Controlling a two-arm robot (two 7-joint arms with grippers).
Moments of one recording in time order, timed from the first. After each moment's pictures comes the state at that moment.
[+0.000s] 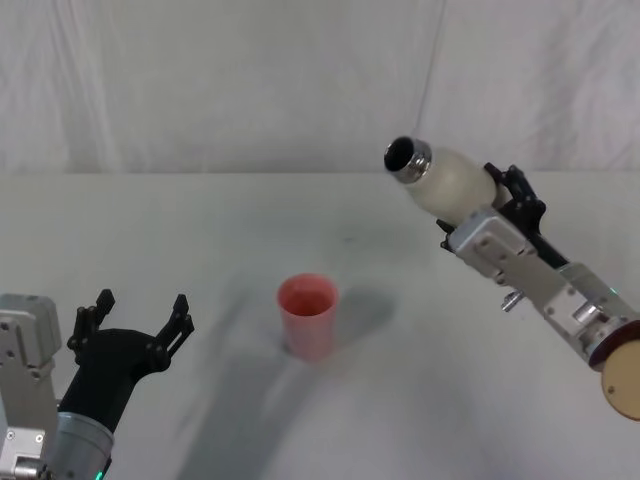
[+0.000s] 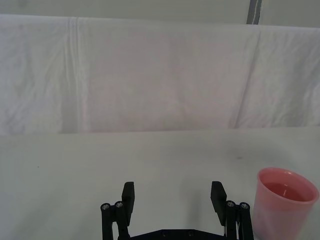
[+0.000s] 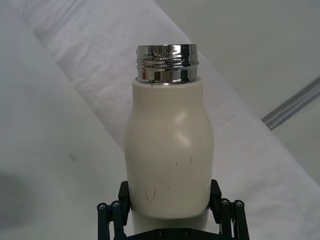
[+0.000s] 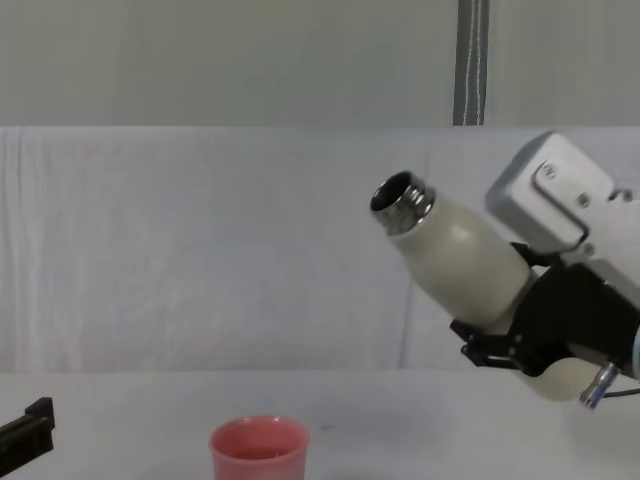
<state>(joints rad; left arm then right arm) 0.27 0.24 0.04 -1.85 -0.25 -0.02 -0.02 0.27 0.27 -0.37 -1.54 -0.48 -0.01 0.14</state>
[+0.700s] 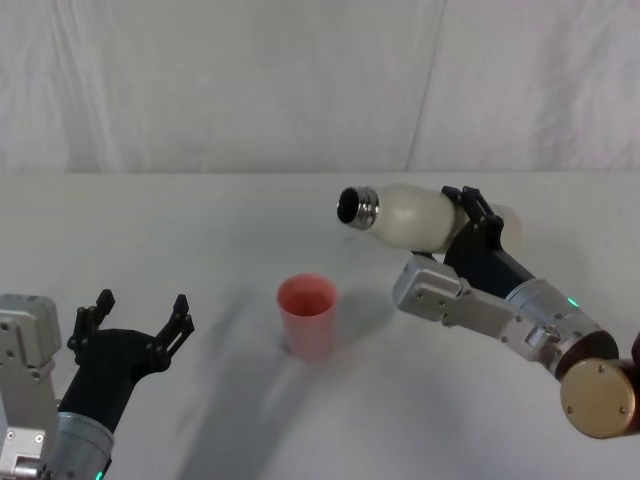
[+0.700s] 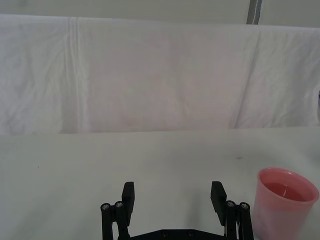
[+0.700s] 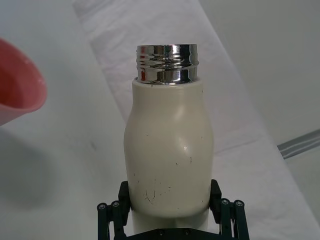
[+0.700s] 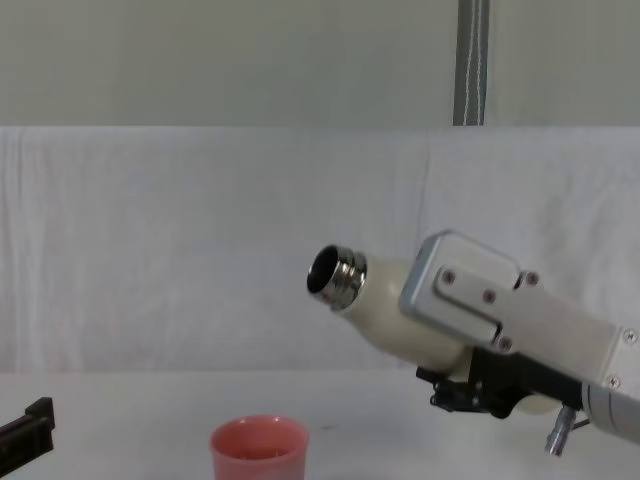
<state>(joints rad) 0.27 0.24 0.04 -1.85 -0.25 -0.02 -0.02 0.31 0.29 -0.49 -1.50 -0.67 0.00 0.12</state>
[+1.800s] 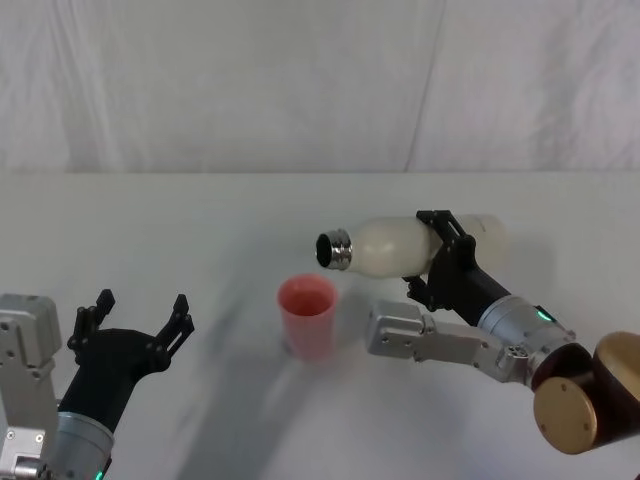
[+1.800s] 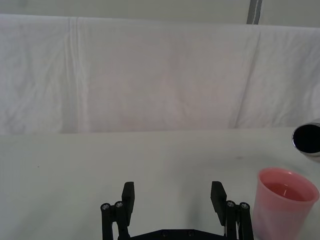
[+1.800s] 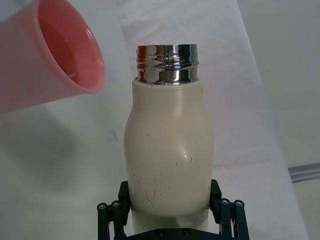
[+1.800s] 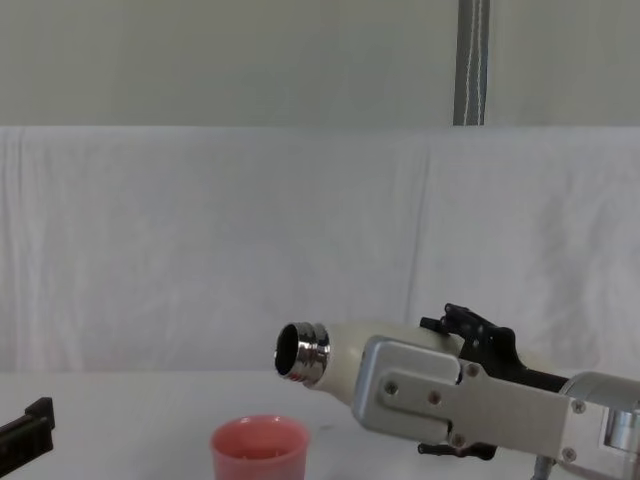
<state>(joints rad) 0.27 0.24 0.04 -1.85 -0.25 -0.02 -0.02 0.35 0.30 -0.59 -1.42 -0.82 0.02 0.09</state>
